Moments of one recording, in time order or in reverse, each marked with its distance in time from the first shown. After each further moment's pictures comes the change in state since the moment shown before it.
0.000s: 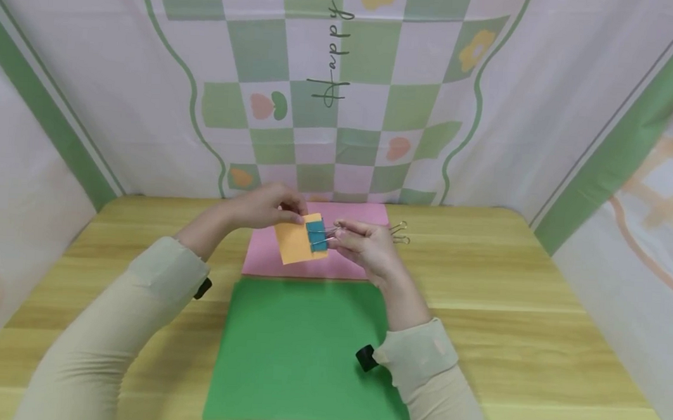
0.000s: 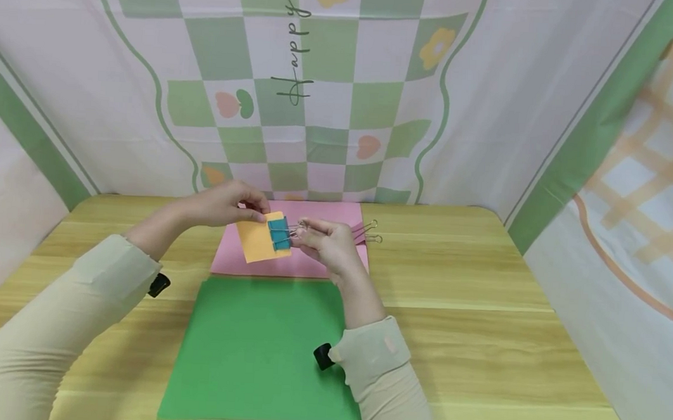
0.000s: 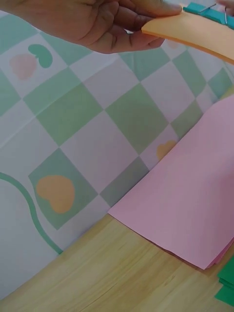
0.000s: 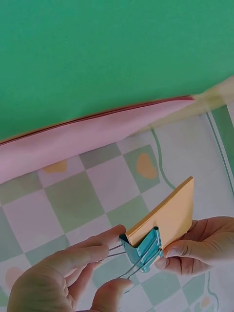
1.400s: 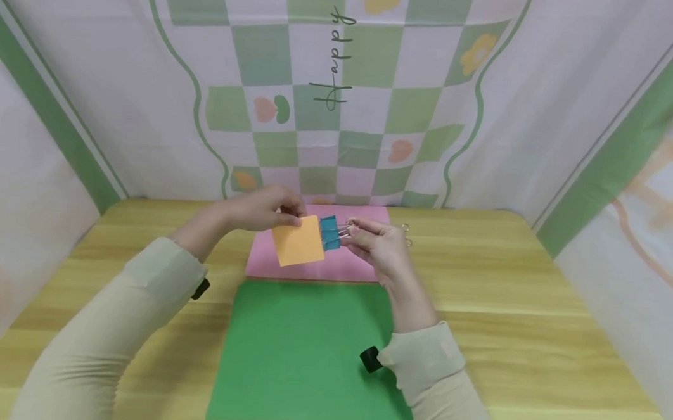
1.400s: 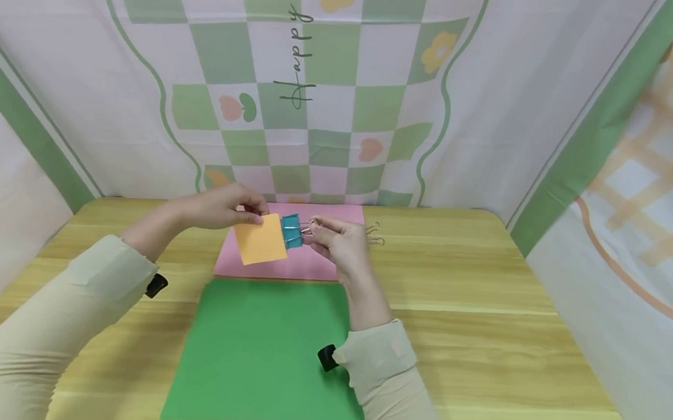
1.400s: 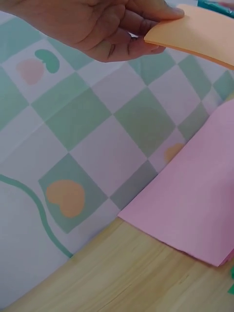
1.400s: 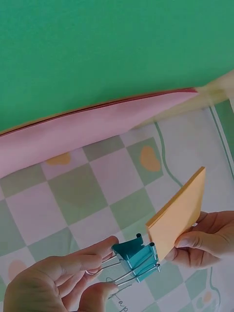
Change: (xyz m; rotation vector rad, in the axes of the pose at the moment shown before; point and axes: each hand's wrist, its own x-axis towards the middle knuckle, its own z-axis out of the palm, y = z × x) left_hand -0.007 0.004 -0.008 0.006 -0.073 0.016; right_hand -0.006 -0.009 -0.008 0.057 0.123 -0.018
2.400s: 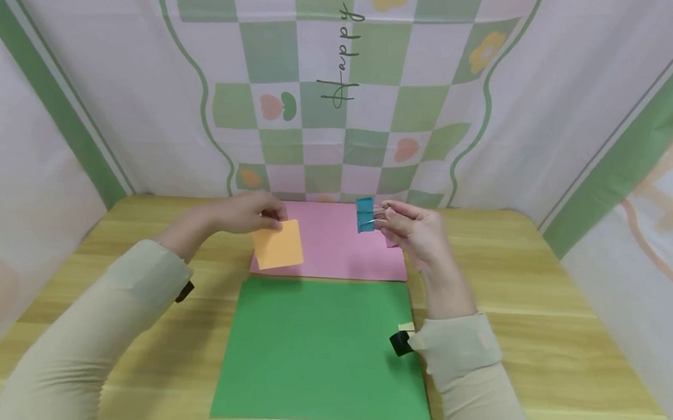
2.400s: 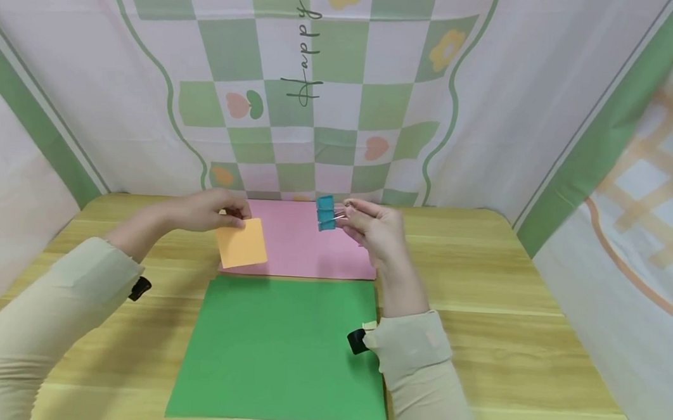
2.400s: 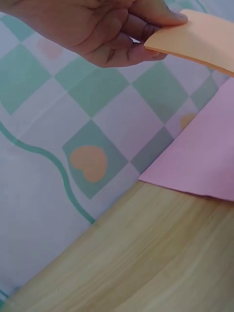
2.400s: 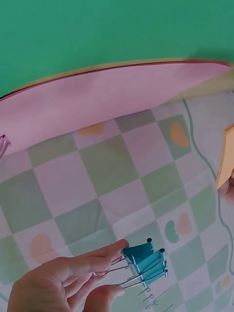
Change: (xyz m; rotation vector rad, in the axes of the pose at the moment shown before) left_hand -0.028 -0.030 -0.001 0.062 -0.014 -0.049; right_hand -0.001 -0.027 -0.036 0.095 -0.012 -0.078
